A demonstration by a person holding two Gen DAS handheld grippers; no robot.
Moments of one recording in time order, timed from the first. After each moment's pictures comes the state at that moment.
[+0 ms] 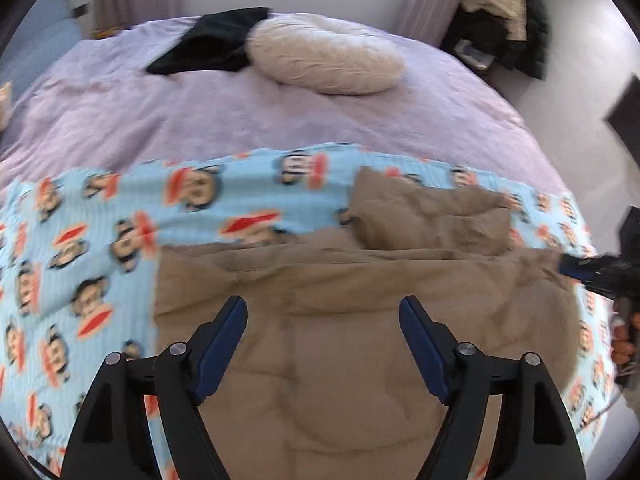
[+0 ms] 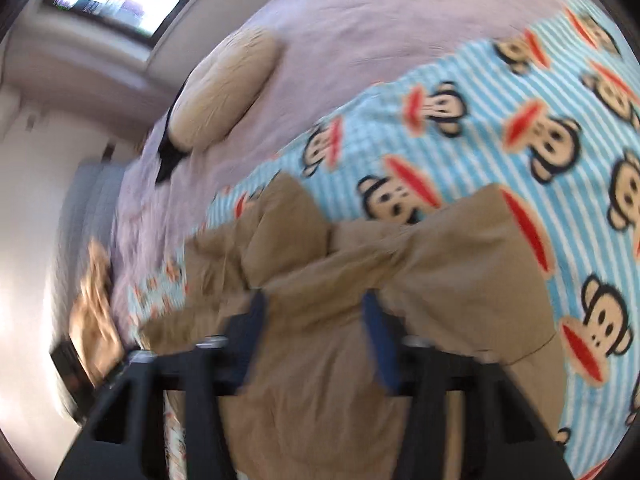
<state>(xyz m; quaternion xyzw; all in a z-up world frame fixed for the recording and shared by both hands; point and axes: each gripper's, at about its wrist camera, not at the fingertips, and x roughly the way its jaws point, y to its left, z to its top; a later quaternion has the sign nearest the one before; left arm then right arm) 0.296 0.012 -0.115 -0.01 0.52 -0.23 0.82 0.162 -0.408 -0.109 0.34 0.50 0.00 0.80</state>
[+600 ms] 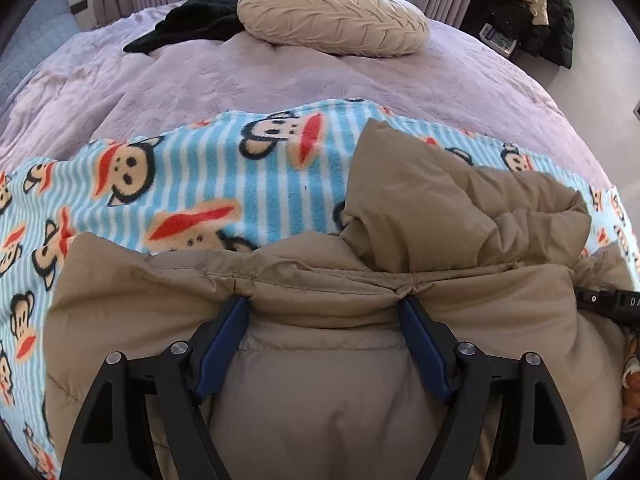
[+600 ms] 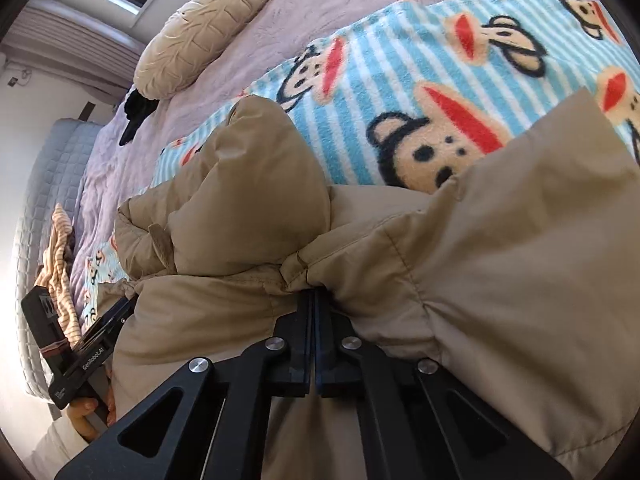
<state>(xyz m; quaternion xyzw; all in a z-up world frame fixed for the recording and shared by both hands) 0.349 -0.039 -0.213 0.01 0.52 -0.17 0.84 0.210 -0.386 -0.205 0.30 0.55 -0.01 0.78</state>
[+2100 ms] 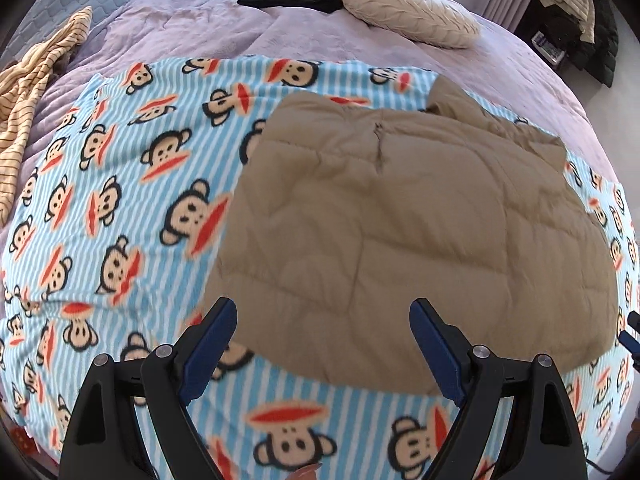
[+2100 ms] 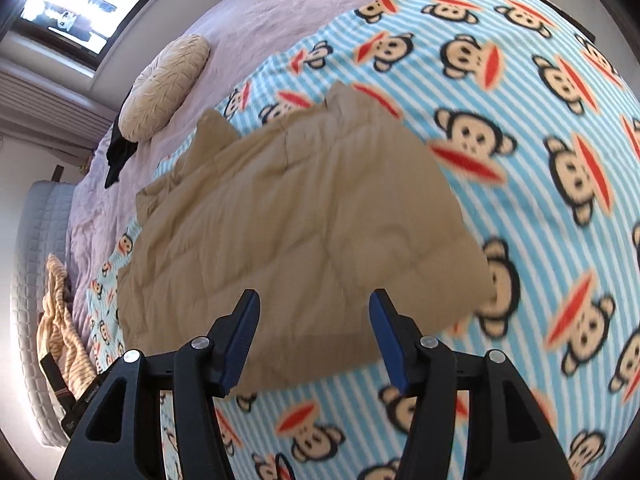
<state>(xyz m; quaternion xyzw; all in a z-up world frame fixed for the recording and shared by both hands) 0.183 0.068 -0.148 -0.01 0.58 -0.07 0.81 0.008 -0.377 -0.107 0.36 0.51 -0.14 0.77</state>
